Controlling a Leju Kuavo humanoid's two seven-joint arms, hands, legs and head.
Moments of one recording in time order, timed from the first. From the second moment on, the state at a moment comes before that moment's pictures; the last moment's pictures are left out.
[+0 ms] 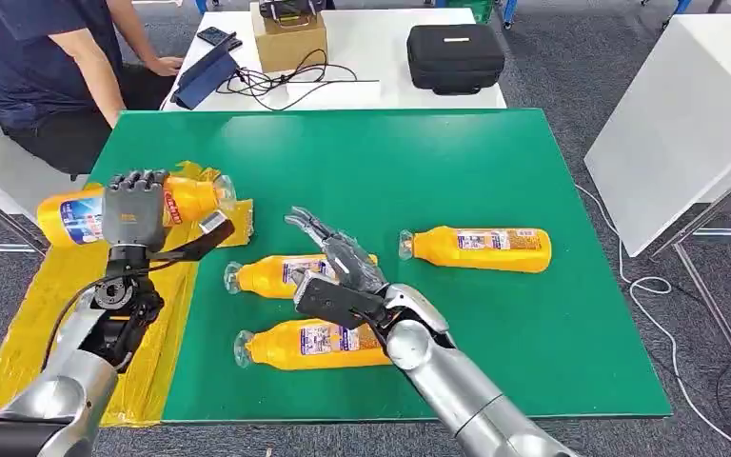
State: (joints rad) left arm -0.60 0.13 -0.08 -0.70 -1.55 0.68 0.03; right arm -0.53 0.24 0.69 -0.98 0.38 -0.03 -0.28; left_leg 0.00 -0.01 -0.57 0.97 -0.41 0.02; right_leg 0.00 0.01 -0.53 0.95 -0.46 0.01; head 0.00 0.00
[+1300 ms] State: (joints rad) left arm -0.68 0.14 -0.20 -0.31 -1.54 0.47 -0.07; right arm -0.56 0.21 0.73 -0.88 0.42 0.01 -0.28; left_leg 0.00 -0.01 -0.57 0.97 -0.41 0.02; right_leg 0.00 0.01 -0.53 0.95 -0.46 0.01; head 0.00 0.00
